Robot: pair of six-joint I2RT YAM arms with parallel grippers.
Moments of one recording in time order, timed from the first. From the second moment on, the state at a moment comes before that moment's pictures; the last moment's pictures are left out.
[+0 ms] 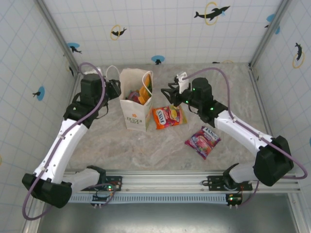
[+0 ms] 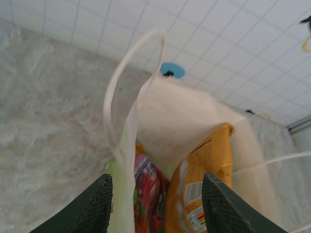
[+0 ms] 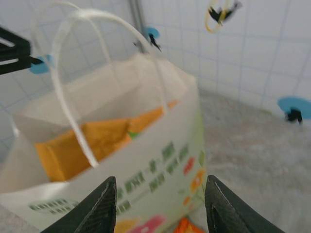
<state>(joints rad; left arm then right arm) -0.36 1.13 1.21 -0.58 -0.06 -0.55 0.62 1.37 1.03 0.08 -0.27 0.11</state>
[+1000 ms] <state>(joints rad) -0.19 1.22 1.10 -0.47 0.29 -0.66 0.71 1.55 0.86 -0.31 -0.07 -0.55</state>
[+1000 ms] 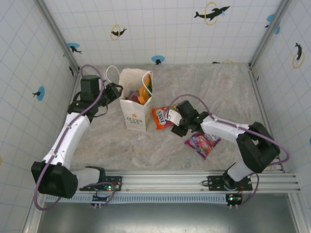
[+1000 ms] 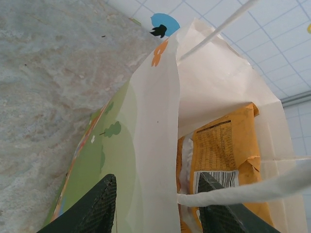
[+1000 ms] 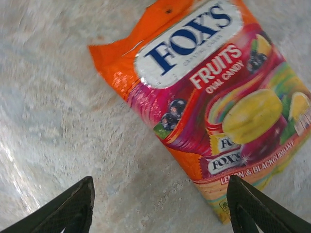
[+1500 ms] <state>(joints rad) -0.19 1.23 1.09 -0.47 0.30 -0.66 0.62 1.77 0.97 -0.23 -0.24 -0.94</state>
